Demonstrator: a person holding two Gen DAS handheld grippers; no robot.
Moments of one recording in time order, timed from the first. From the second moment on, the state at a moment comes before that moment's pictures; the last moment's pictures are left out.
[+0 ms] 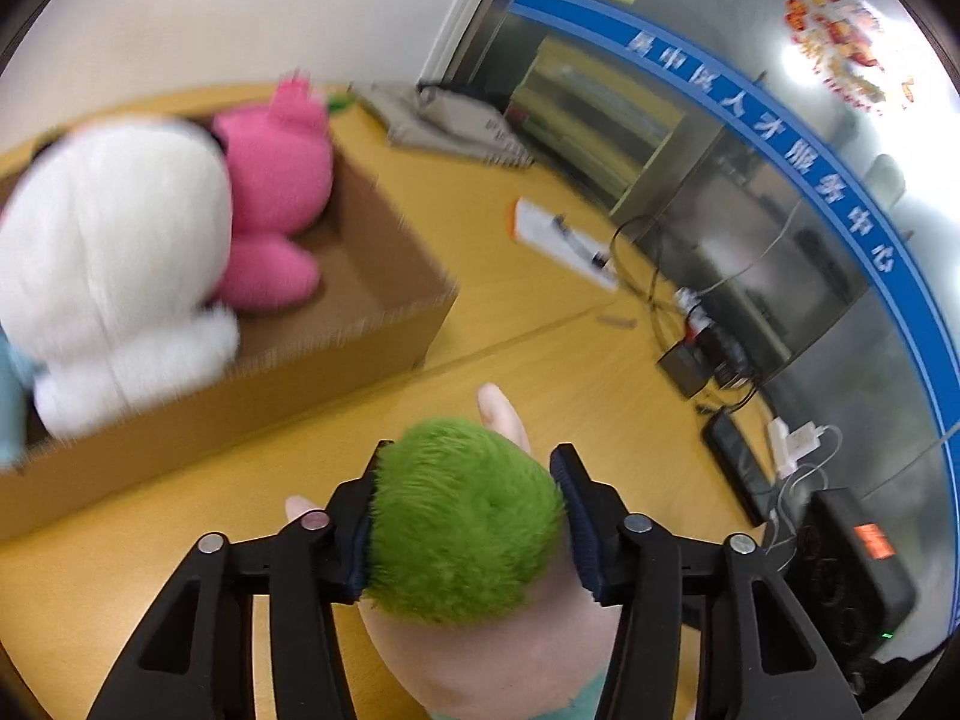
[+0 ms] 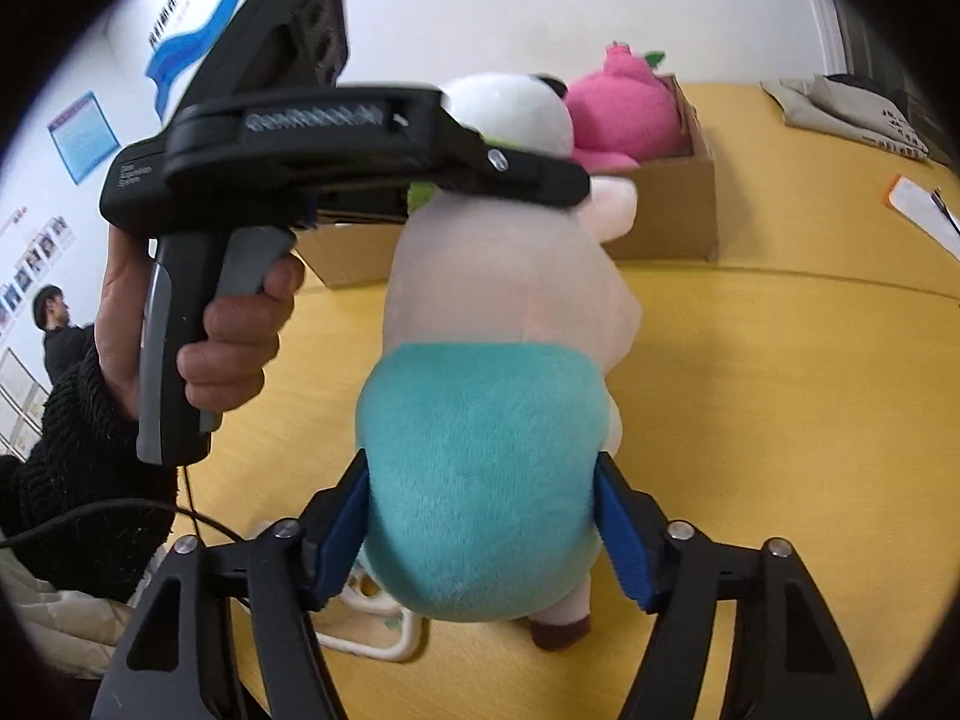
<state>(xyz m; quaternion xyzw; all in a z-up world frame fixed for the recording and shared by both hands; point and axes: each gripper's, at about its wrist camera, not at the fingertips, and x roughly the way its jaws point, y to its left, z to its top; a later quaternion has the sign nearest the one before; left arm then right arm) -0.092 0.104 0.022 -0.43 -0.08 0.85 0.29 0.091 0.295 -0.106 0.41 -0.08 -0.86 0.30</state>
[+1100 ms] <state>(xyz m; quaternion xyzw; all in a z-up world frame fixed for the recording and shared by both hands) -0.340 0.117 0.005 -0.47 -0.02 0.85 0.24 -0.106 0.345 -0.071 0.32 -0.12 -0.88 0.32</state>
